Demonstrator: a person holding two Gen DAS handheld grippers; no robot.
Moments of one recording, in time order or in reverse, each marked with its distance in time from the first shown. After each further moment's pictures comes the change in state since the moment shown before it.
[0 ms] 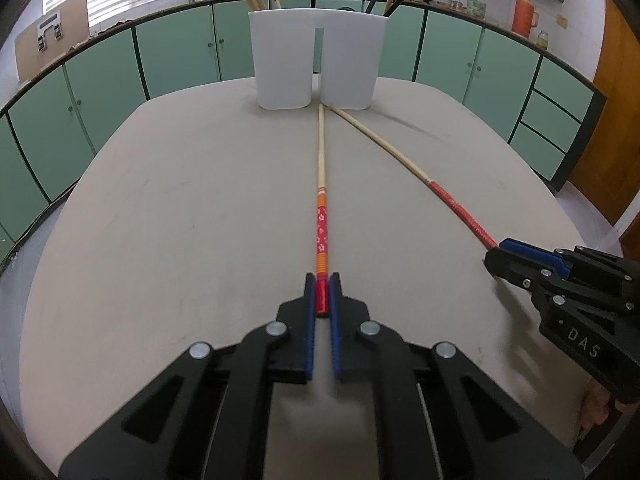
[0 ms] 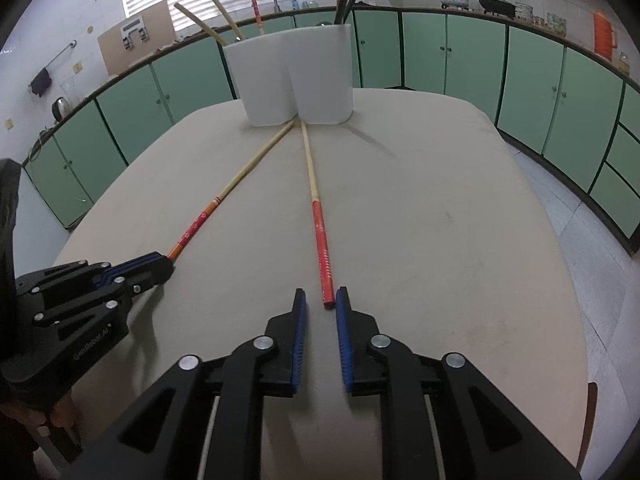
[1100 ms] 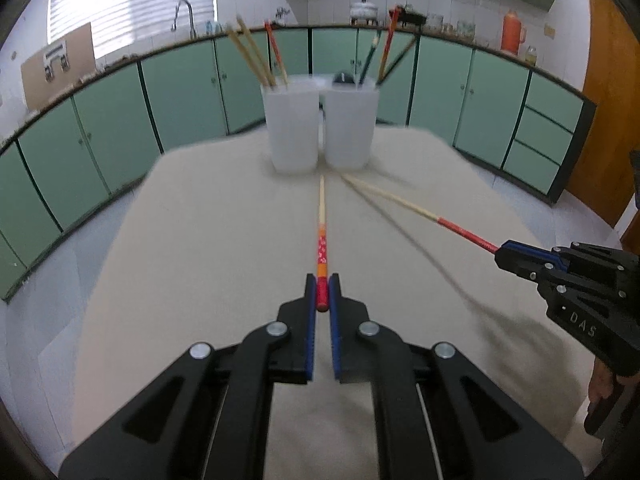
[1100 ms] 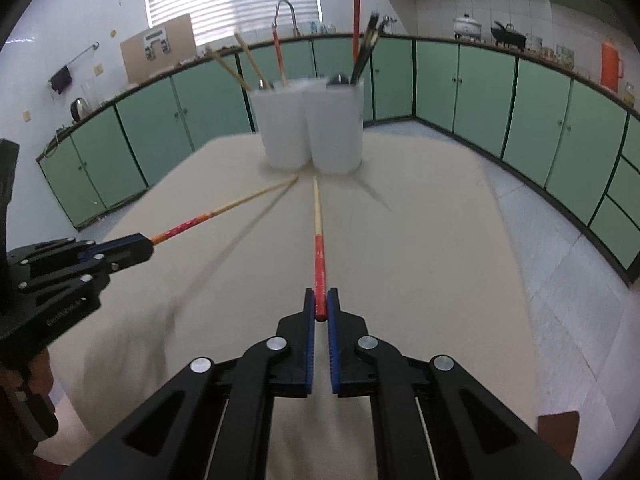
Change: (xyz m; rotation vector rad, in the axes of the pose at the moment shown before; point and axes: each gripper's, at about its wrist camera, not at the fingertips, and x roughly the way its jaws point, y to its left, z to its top) left arm -0.071 0.006 0.025 0.046 -0.119 0.024; right arm -0.059 0.002 0.023 -0.066 -0.100 0.022
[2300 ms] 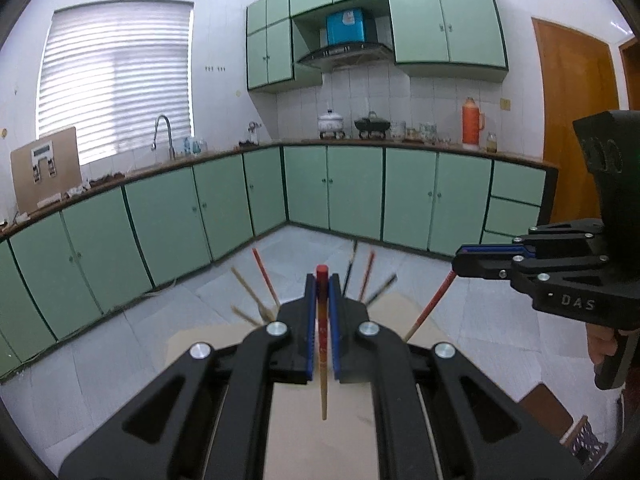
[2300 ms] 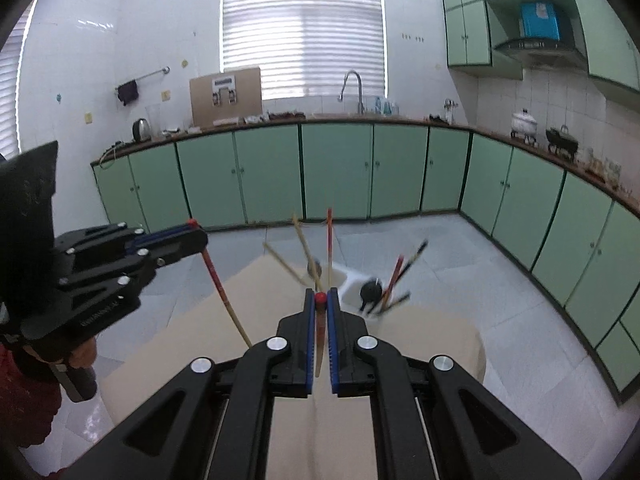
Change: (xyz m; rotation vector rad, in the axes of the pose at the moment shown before) left arm -0.100 -0.007 0.182 0.096 -0.388 -0.081; right arm -0.102 0.017 0.208 -0.211 -0.203 0.143
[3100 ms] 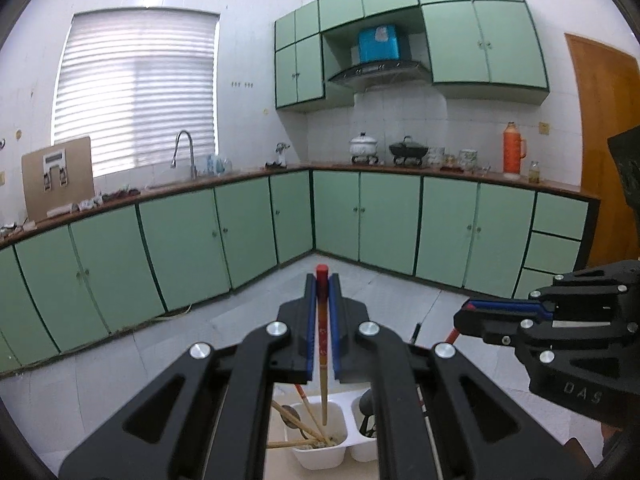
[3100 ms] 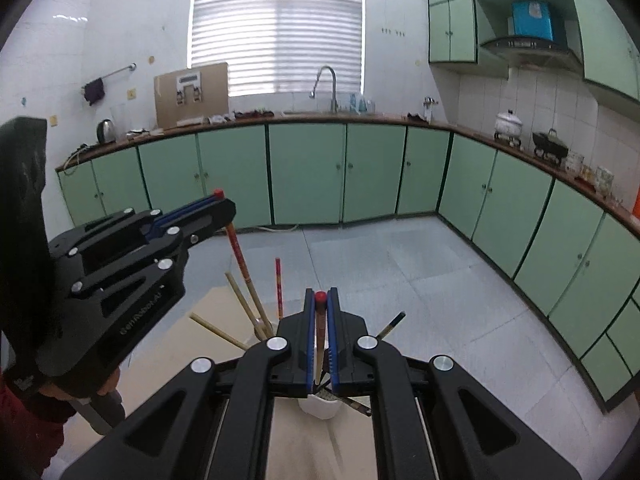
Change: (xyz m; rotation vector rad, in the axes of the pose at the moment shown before) left arm 0.135 0.025 0.064 -0.047 -0.060 0.105; right arm 0.109 -0.046 0.071 0.024 0.045 -0.098
